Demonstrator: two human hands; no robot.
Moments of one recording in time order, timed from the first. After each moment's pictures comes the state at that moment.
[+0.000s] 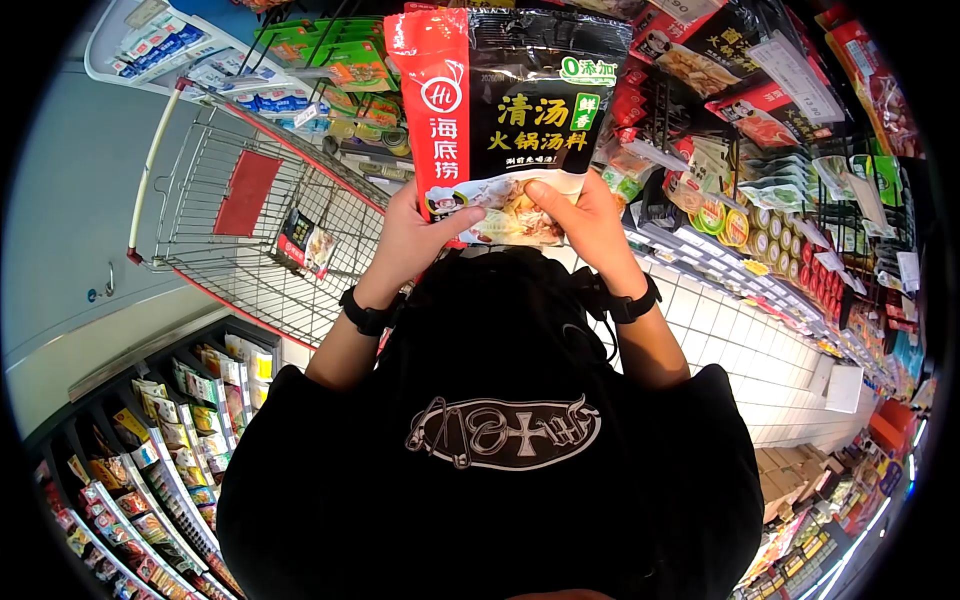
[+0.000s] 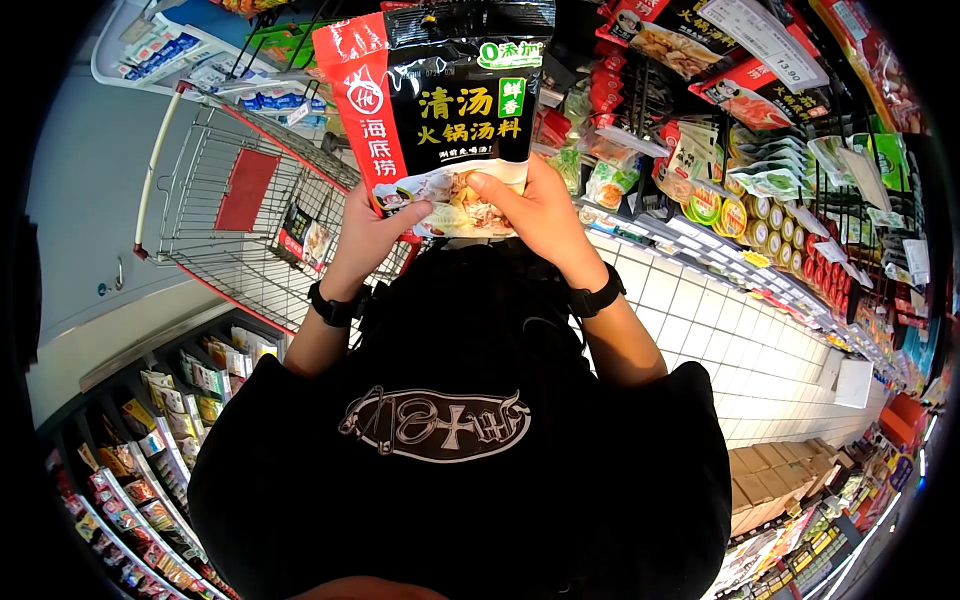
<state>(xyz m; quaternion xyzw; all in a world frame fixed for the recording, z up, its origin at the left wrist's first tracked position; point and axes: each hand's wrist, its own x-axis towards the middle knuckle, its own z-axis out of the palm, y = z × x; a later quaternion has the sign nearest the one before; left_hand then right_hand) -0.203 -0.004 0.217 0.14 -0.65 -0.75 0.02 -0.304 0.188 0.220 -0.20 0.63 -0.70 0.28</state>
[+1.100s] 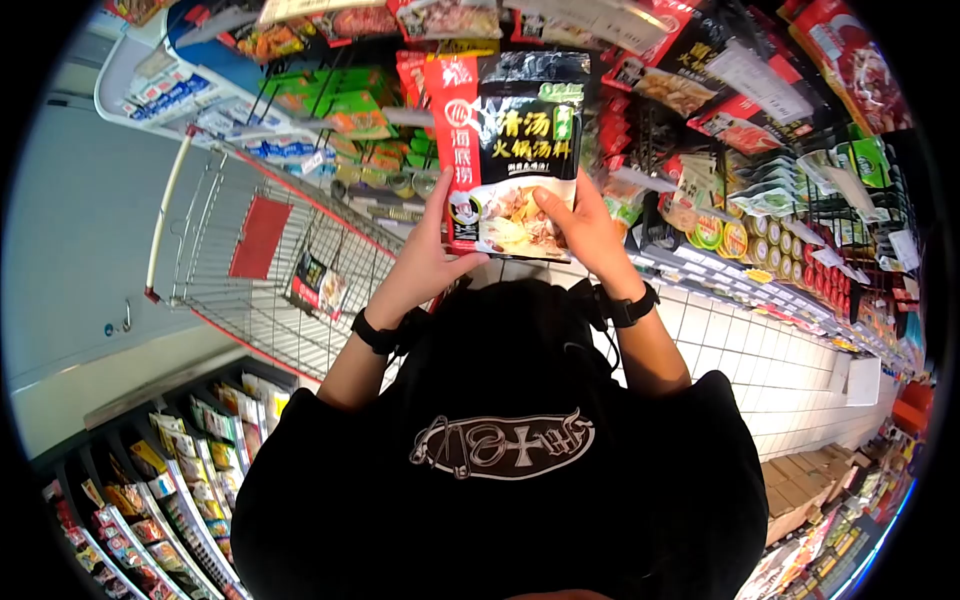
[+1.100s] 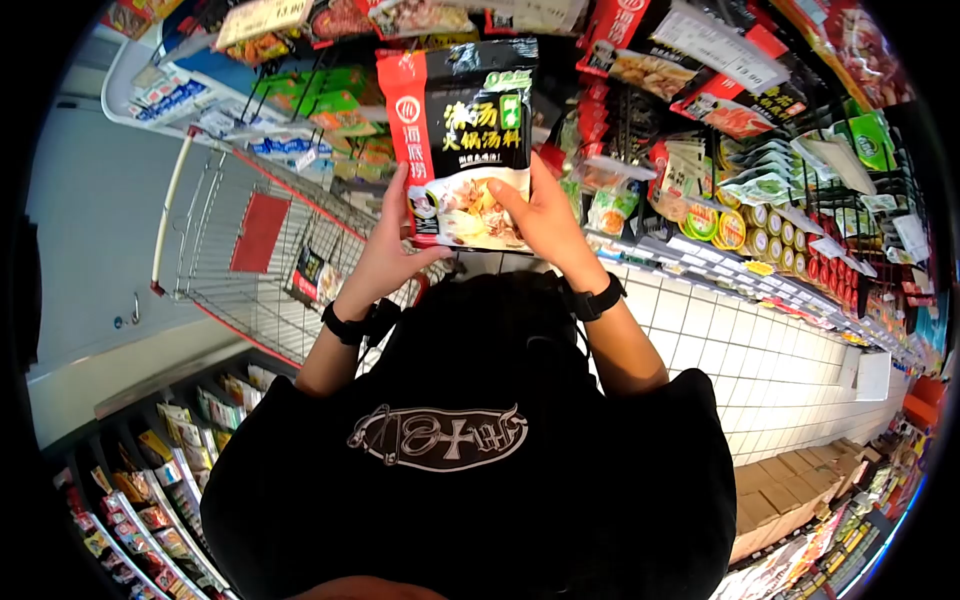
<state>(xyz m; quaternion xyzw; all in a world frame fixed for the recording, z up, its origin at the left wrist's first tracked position) -0.225 -0.014 0.199 0.01 -0.76 -0.65 -0.01 -0.329 0.189 0.210 -0.16 0.67 -0.69 0.22</state>
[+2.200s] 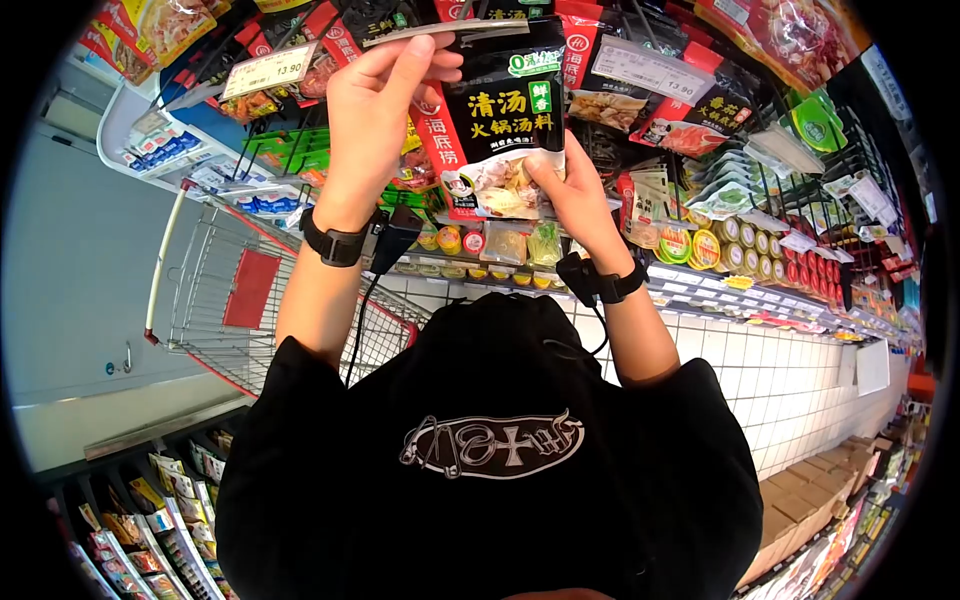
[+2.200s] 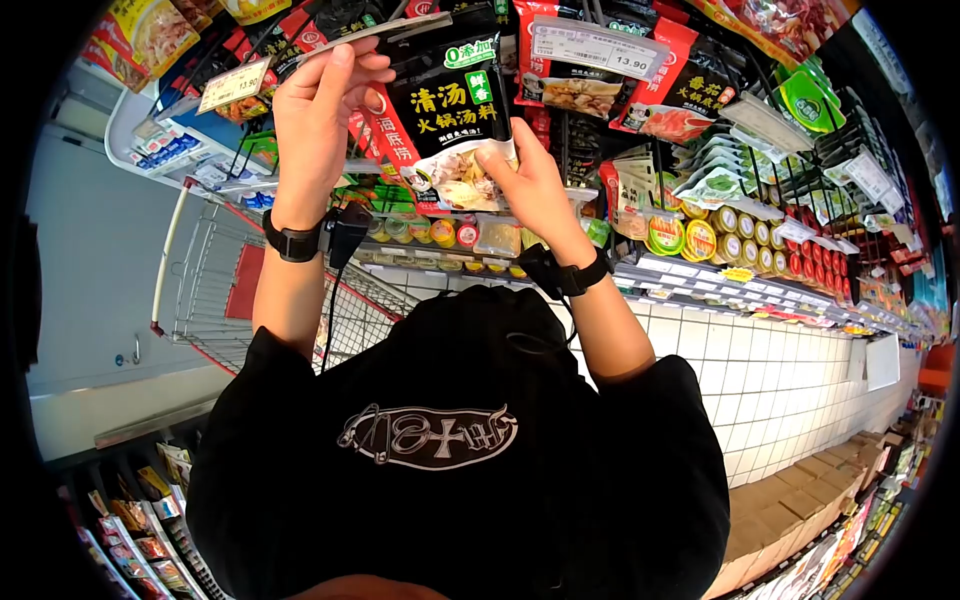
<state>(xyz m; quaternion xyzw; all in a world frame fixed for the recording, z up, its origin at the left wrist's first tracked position) -0.360 0.018 0.351 -0.10 -0.66 -0.70 0.25 -0.390 0.223 0.241 -0.24 0.64 -0.73 0.07</state>
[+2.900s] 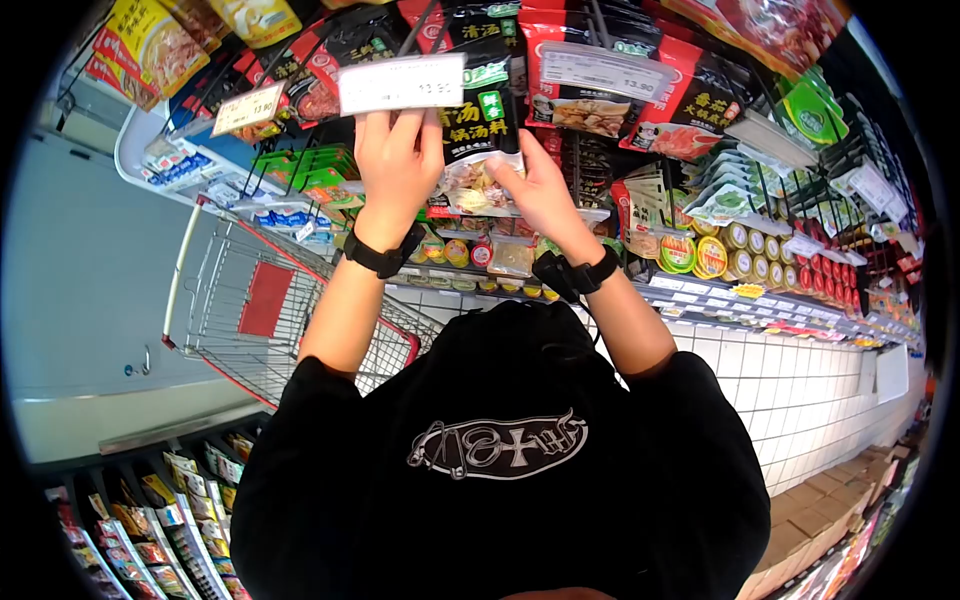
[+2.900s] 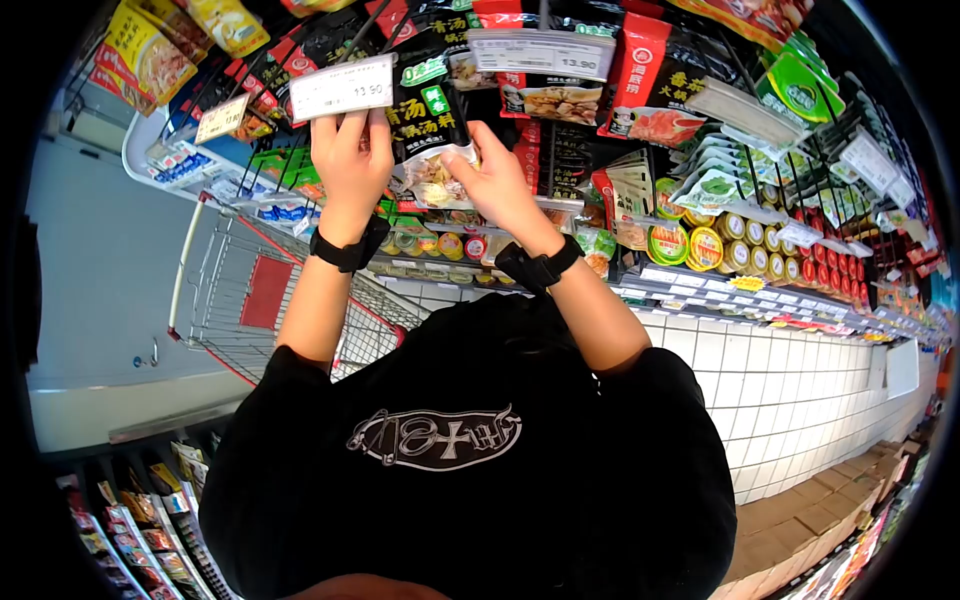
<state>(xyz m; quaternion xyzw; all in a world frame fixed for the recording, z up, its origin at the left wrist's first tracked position) -0.383 0.045 0.297 -0.13 -0.81 -0.12 0.56 -0.416 0.213 0.223 -0.26 0.64 -0.72 0.05</state>
